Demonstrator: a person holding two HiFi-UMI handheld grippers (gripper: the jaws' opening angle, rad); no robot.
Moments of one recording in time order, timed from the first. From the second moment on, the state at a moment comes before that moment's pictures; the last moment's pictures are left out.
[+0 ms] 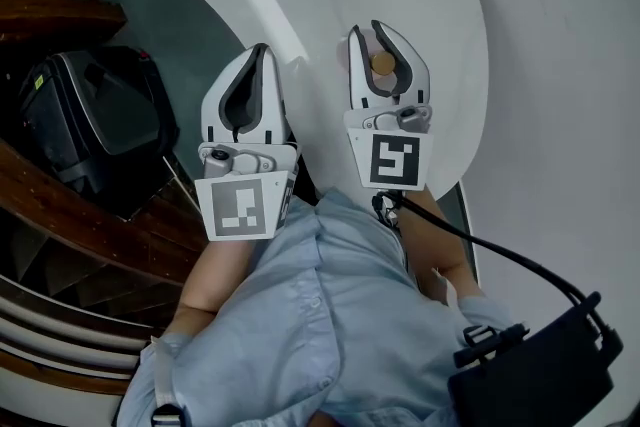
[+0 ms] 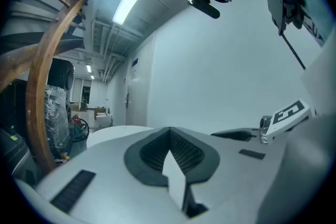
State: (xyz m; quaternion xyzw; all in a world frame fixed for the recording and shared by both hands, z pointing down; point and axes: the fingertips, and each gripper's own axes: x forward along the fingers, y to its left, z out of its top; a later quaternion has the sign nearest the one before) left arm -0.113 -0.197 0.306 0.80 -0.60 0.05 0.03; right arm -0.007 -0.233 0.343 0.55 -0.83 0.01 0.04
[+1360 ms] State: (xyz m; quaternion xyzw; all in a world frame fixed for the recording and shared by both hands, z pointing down) left arm -0.052 -0.146 0.210 0.81 -0.58 -0.02 -0.08; right arm 0.039 -0.162 0.223 0.53 -0.85 -0.05 -0.03
